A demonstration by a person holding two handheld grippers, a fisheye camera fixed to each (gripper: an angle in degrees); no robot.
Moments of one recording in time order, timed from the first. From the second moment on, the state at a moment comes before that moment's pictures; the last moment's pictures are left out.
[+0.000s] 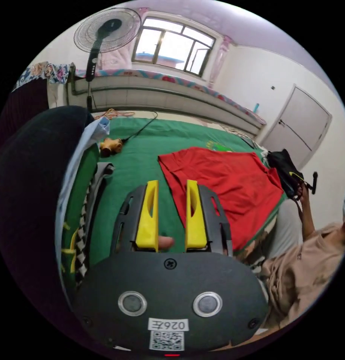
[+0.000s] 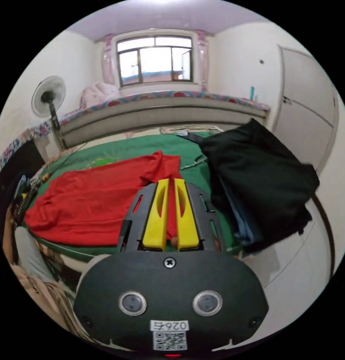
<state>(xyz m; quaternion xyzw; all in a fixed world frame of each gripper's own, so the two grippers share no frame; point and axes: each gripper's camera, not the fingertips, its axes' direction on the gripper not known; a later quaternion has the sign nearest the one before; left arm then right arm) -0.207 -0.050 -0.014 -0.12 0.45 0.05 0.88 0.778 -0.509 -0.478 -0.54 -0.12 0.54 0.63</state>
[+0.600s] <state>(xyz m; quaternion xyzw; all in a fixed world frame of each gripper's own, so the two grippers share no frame) -0.065 -0.122 0.170 -0.29 0.43 0.03 0.85 0.634 -0.286 -0.240 -0.63 -0.21 0.58 0.47</state>
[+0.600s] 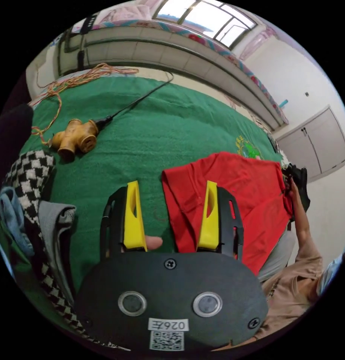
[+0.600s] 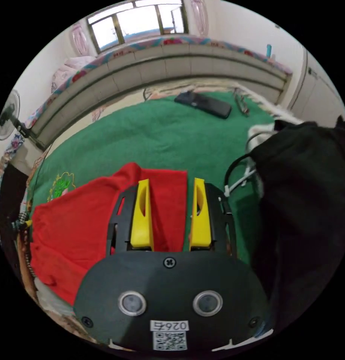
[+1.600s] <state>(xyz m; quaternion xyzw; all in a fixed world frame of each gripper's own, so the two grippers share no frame) -0.020 -0.228 0.183 -0.31 0.30 0.08 0.90 0.634 -0.340 -0.159 -0.65 -0.16 0.51 0.54</state>
